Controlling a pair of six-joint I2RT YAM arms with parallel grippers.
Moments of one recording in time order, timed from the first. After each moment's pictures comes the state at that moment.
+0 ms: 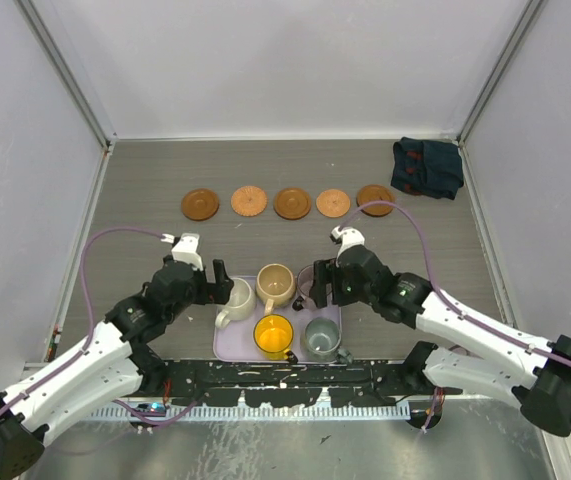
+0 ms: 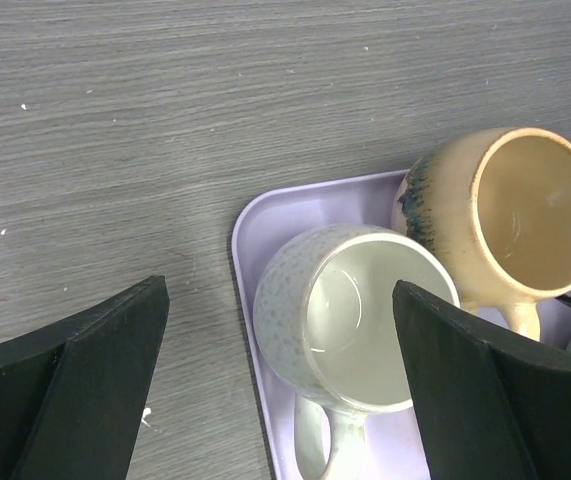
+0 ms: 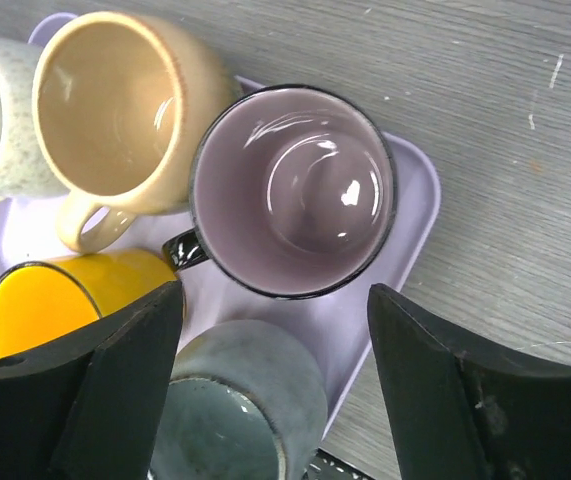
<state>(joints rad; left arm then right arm) -0.71 0.68 0.45 -0.33 -0.26 -0.48 0.83 0.95 0.68 -0.48 0.11 0.55</state>
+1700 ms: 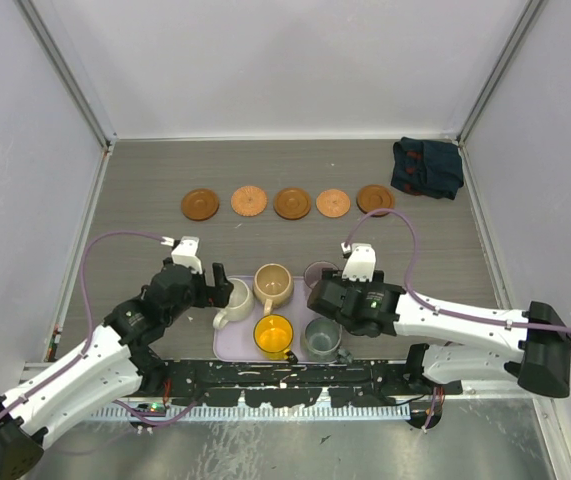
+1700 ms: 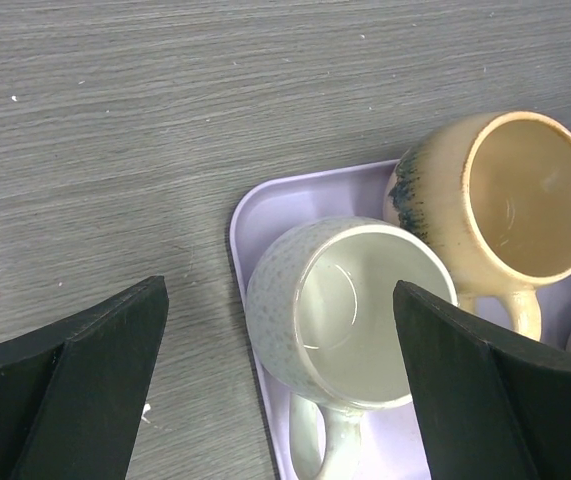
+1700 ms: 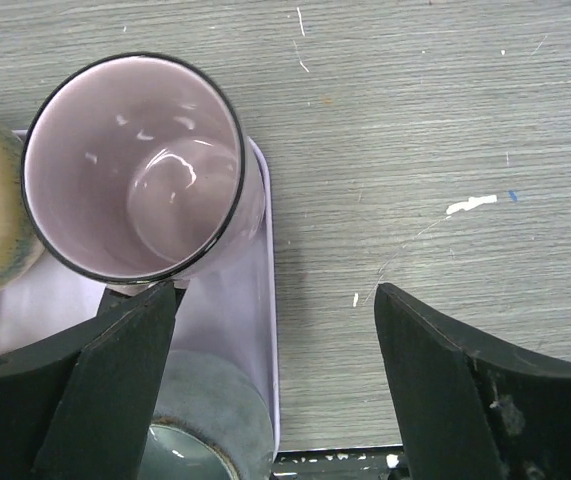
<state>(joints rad) -0.71 0.65 0.42 -0.33 -0.25 -0.47 1.16 1.12 0.77 -0.87 0.77 1.11</state>
